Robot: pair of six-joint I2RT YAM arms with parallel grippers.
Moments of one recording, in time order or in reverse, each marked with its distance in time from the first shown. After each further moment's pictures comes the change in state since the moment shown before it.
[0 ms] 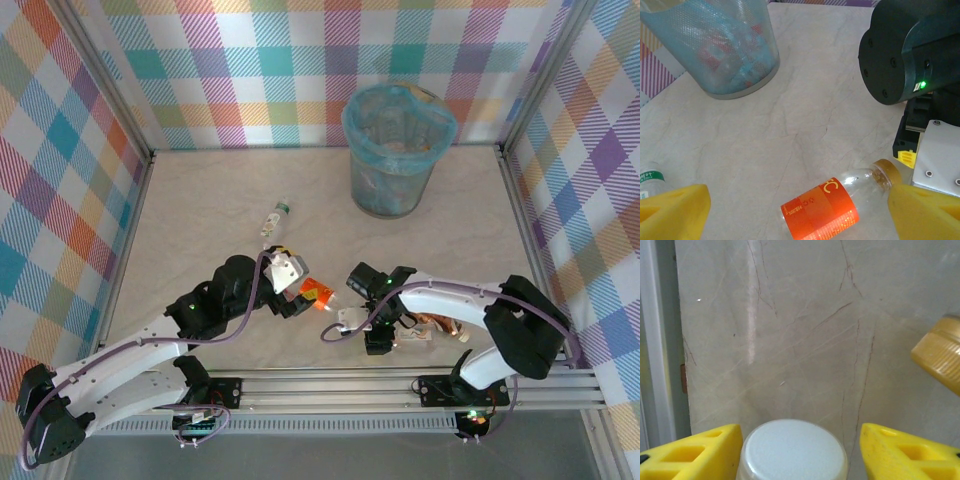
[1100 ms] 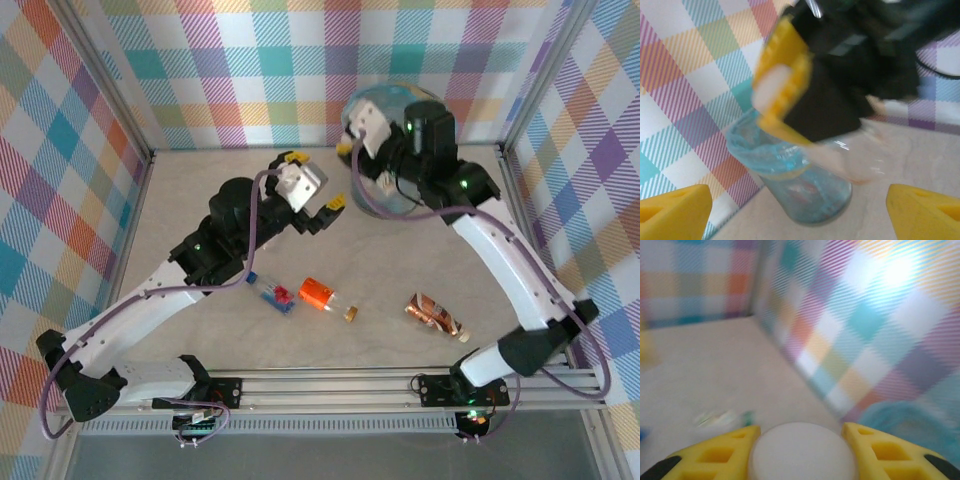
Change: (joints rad) left arm 0.041 0.348 0.679 0.040 -0.116 0.073; right arm -0.323 0.027 1.055 0.238 0.082 0.300
